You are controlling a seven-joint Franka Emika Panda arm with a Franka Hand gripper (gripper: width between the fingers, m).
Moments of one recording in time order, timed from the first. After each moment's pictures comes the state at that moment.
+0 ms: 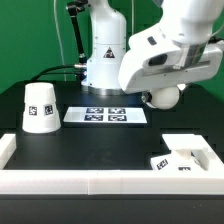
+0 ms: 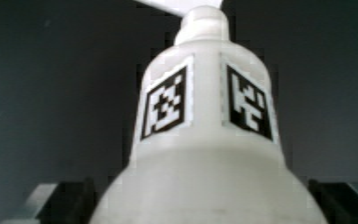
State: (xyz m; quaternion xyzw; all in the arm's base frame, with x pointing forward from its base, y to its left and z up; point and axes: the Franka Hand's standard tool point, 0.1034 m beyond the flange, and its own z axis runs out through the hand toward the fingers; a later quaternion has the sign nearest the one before) arm 0.475 0.084 0.107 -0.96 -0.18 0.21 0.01
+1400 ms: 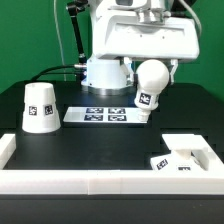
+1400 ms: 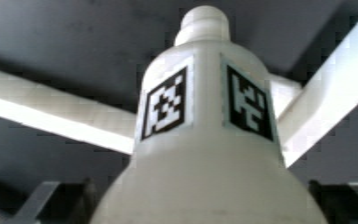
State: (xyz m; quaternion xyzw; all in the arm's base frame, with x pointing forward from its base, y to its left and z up) arm 0.533 0.044 0.137 -0.95 -0.18 -0.26 -0.03
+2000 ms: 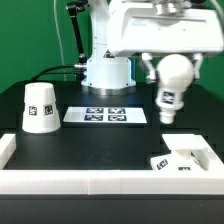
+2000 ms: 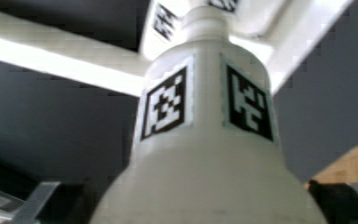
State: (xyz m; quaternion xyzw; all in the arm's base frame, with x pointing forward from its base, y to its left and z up) arm 0.584 0.093 0.155 -0.96 -0.17 -0.24 0.01
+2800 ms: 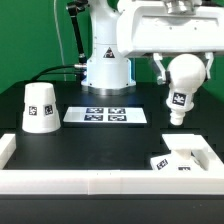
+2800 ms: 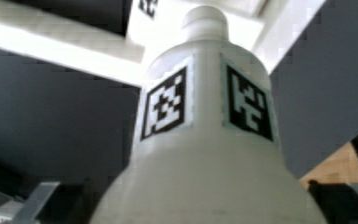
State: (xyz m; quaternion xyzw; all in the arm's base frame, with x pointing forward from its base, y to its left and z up) arm 0.612 0.097 0.157 -0.96 -0.18 -0.23 0.02
